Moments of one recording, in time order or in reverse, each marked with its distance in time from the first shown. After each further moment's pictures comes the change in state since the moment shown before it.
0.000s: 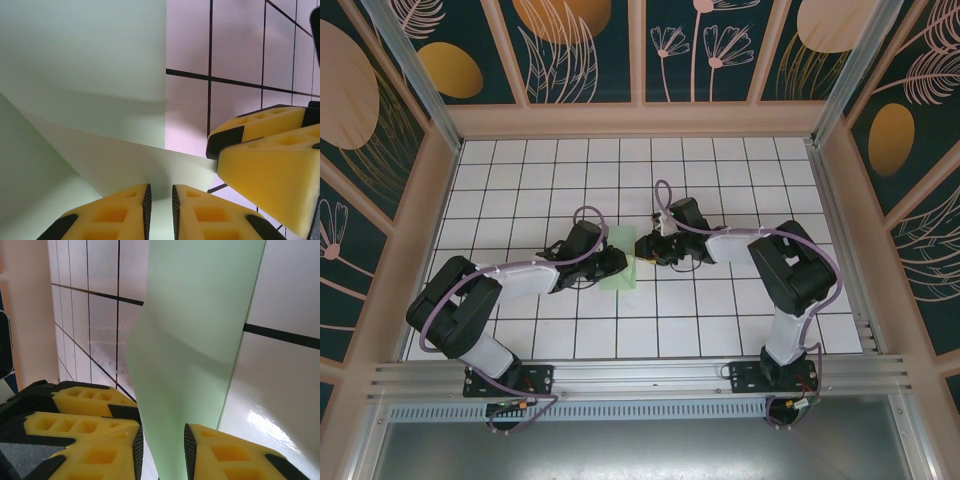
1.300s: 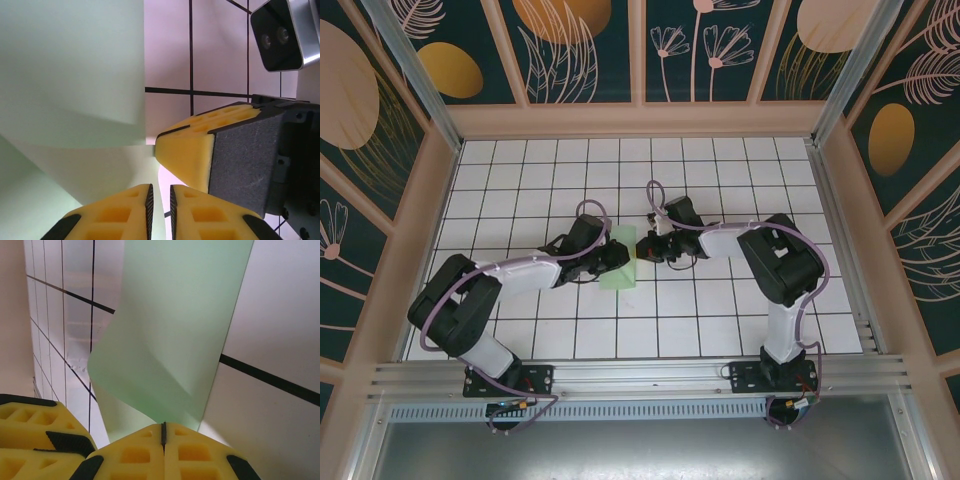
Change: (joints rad) left arm 0.000 0.017 0.066 -0.033 -0.003 0.025; right arm -0.002 0.090 0.075 -0.053 0.035 -0.106
